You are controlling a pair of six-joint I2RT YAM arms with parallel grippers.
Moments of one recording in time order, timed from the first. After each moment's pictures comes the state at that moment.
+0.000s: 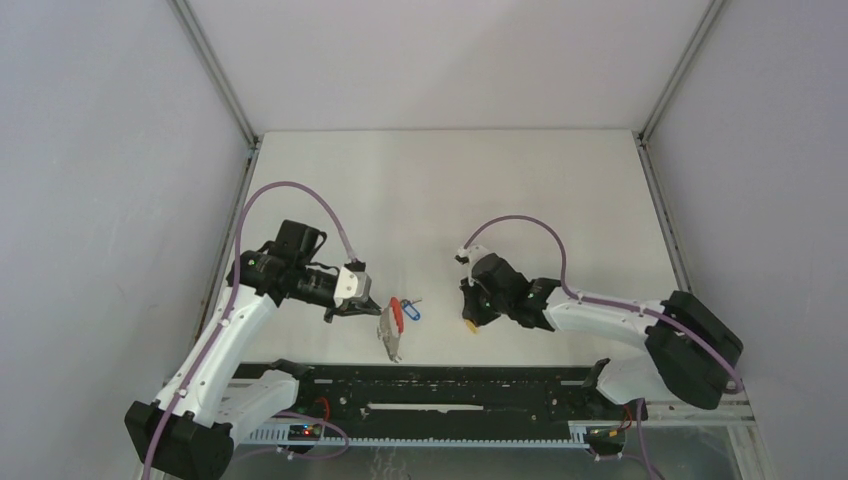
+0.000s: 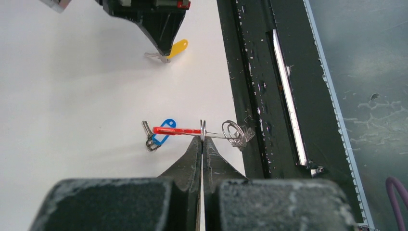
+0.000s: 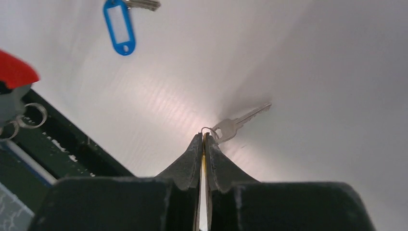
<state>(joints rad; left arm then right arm) -0.29 0.95 0.92 -1.17 1.05 1.24 0.91 1.33 0.65 -0.15 -0.02 0.41</state>
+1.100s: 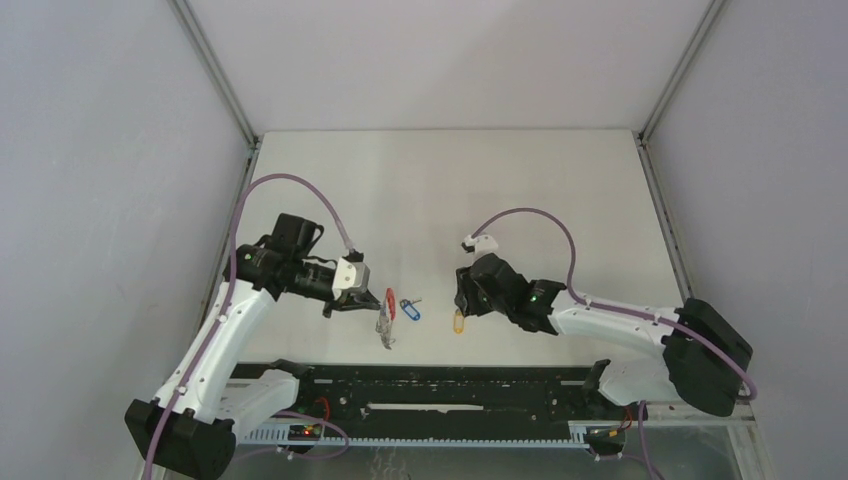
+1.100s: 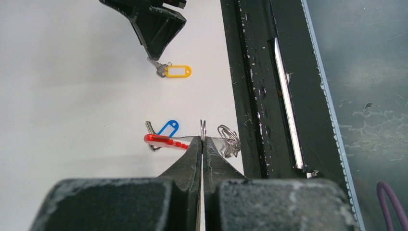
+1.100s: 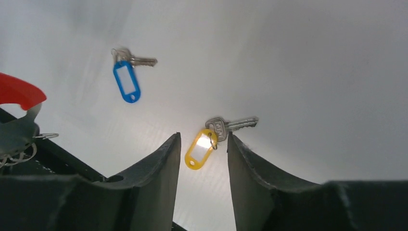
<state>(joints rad) -0.27 0.97 0.98 -1.19 1.06 1.20 0.94 1.27 0.68 -0.12 0.19 0.54</state>
